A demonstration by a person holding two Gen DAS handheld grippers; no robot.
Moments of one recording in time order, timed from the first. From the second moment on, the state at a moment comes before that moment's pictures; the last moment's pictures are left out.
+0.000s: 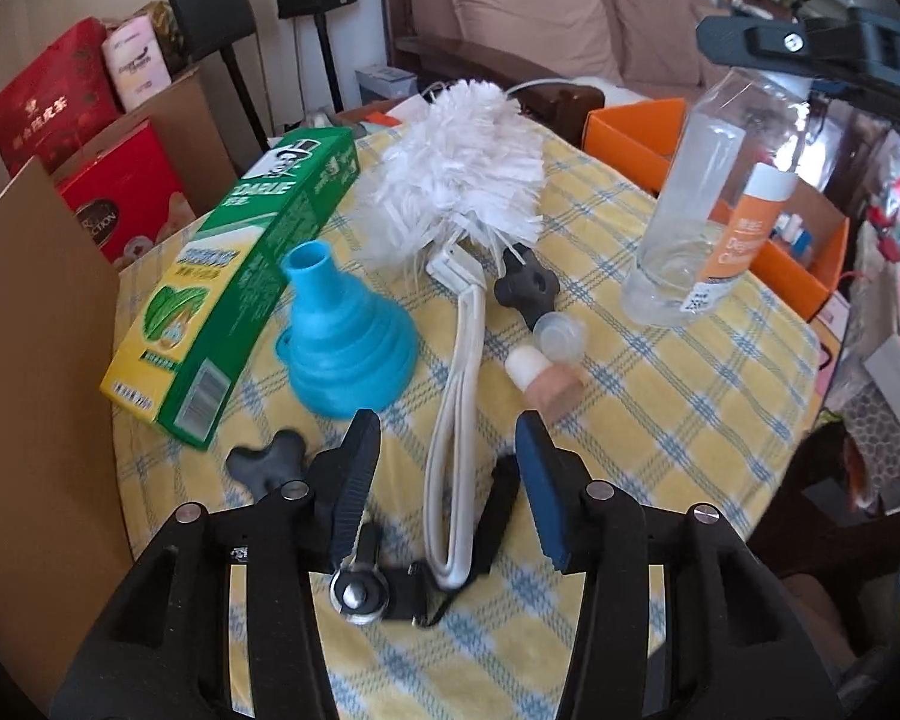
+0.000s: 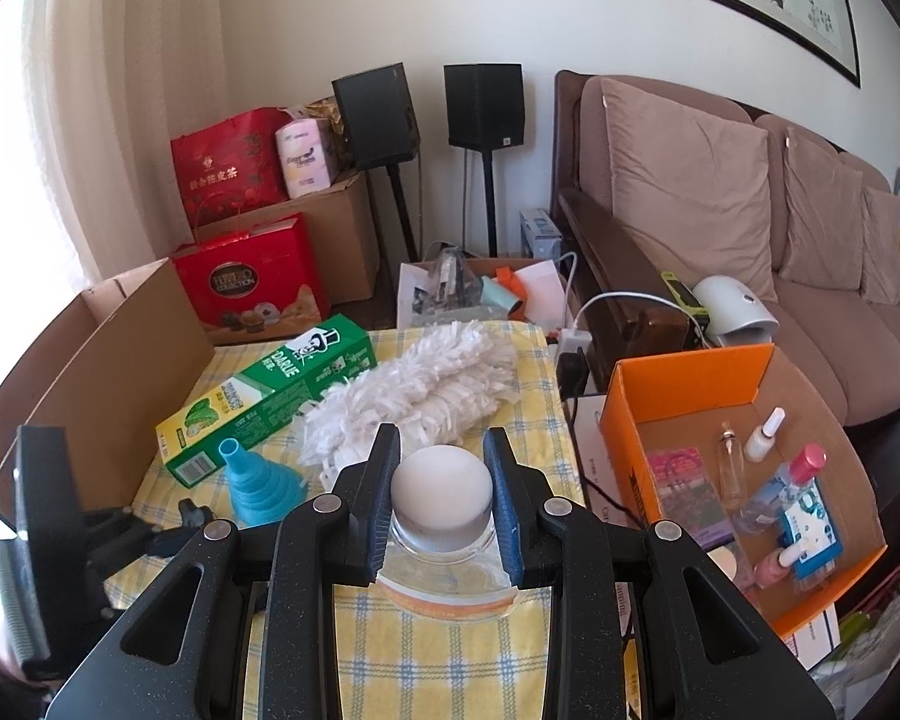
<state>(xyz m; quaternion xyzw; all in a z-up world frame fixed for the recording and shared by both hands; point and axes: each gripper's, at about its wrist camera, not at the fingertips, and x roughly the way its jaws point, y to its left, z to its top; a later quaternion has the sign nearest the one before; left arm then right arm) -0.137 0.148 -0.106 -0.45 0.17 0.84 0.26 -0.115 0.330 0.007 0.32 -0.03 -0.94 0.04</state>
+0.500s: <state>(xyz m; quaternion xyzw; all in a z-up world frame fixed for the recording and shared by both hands) -0.147 0.169 -0.127 -0.46 0.21 0.83 0.24 -0.117 0.343 -0.001 0.33 -0.04 -0.94 0.04</state>
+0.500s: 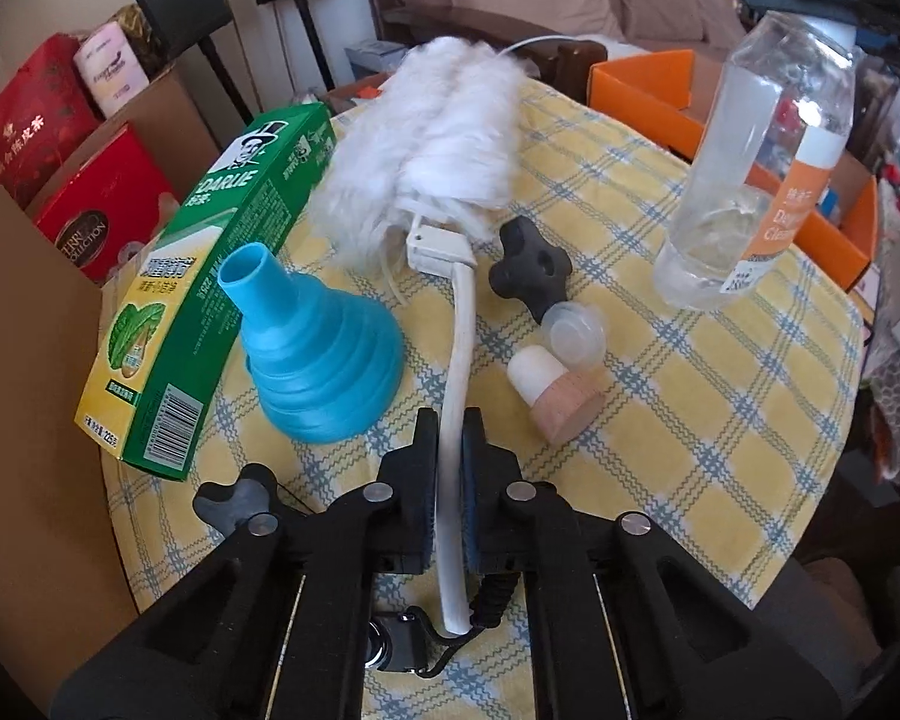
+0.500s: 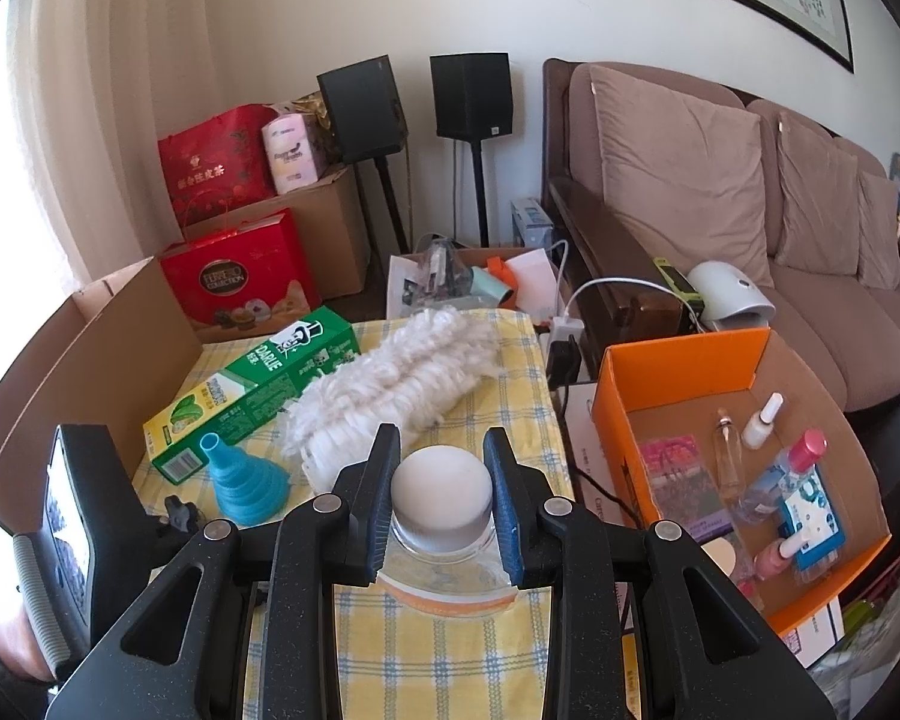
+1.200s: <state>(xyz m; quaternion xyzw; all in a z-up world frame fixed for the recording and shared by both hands) -0.126 0.144 -0.033 -0.38 0.12 0.88 0.27 -0.106 0.334 0.043 0.30 -0.01 -0.95 0.05</state>
